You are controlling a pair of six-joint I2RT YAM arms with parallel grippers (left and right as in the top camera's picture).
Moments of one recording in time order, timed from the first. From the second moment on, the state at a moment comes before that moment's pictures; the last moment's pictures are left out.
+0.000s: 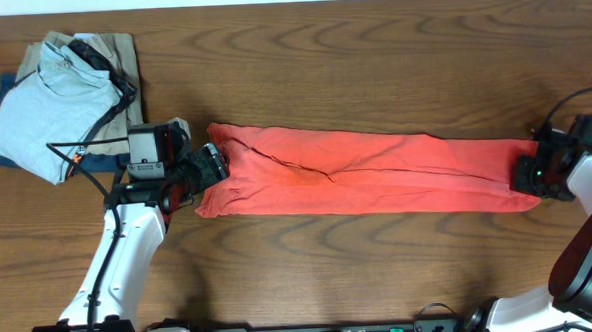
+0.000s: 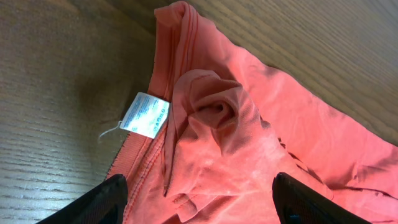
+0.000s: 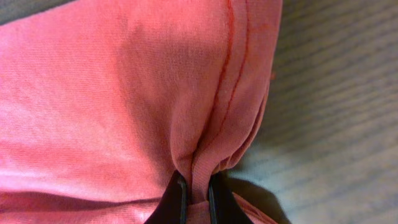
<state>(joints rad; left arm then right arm) 0.01 1.36 0.75 -0.39 0.31 -0.44 -0.53 1.72 0.93 -0.53 -0.12 -0.19</state>
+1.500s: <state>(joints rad) 0.01 1.40 0.75 -0.39 0.31 -0.44 0.34 1.72 1.06 -0.60 -0.19 0.19</state>
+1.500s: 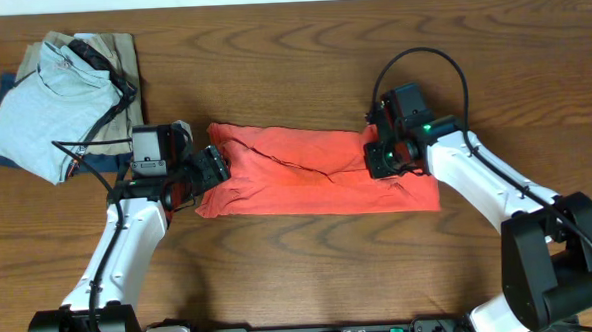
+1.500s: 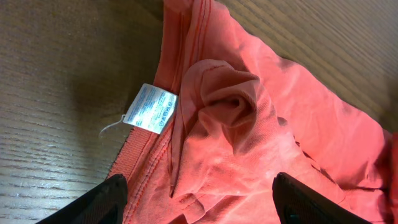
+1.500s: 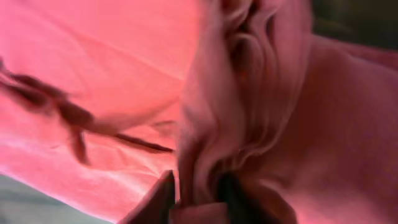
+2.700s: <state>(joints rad) 0.01 1.40 0.75 -0.40 0.31 -0.44 0.49 1.72 1.05 -0.57 -0.10 0.34</state>
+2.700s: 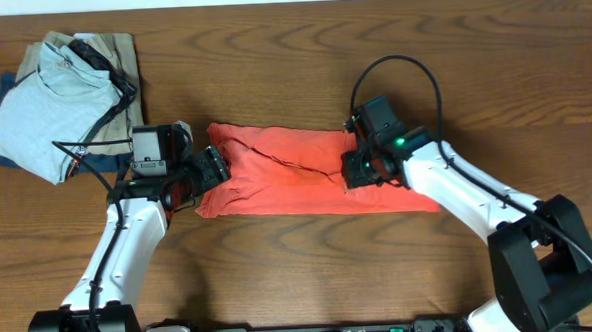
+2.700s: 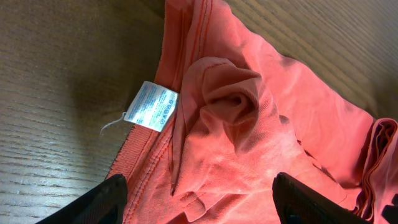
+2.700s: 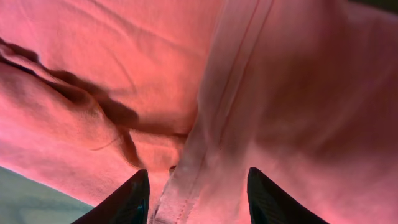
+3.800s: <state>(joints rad) 0.01 1.40 0.75 -0.40 0.31 -0.44 0.55 1.74 1.03 -0.57 -0.24 0.22</state>
